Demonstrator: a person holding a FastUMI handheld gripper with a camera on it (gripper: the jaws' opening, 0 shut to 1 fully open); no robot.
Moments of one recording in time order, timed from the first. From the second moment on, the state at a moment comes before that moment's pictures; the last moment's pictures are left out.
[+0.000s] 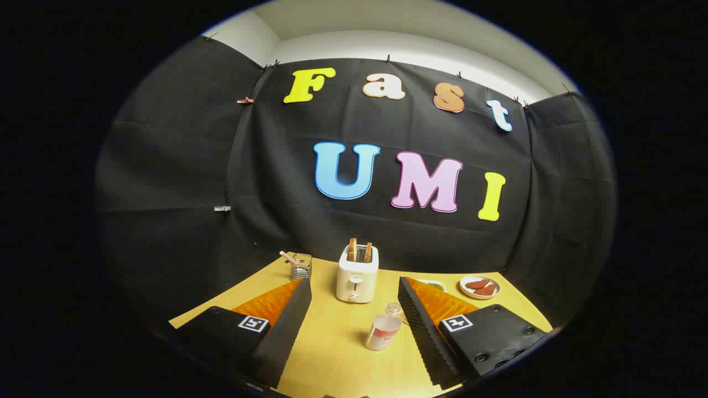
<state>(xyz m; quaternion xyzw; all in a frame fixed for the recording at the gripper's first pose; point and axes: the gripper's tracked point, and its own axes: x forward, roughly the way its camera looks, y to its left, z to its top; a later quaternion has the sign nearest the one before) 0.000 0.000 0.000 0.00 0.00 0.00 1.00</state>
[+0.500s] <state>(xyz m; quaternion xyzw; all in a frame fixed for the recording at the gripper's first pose) -0.002 -0.006 -0.002 0.00 0.00 -0.01 1.00</state>
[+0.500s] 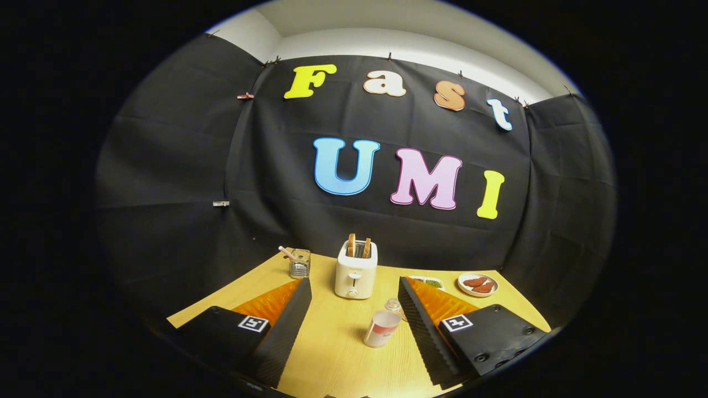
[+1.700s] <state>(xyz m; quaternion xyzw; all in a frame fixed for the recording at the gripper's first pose) 0.008 -0.008 -0.009 0.01 0.00 -0.06 1.00</state>
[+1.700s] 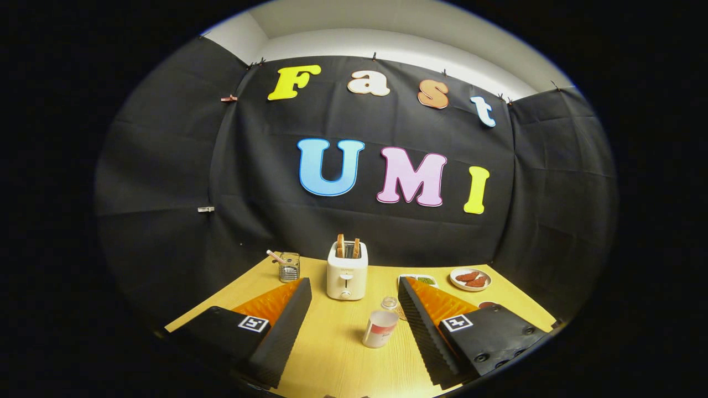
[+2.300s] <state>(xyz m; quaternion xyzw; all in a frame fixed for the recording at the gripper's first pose) 0.037 -0.022 -0.060 0.00 0.03 -0.07 1.00</state>
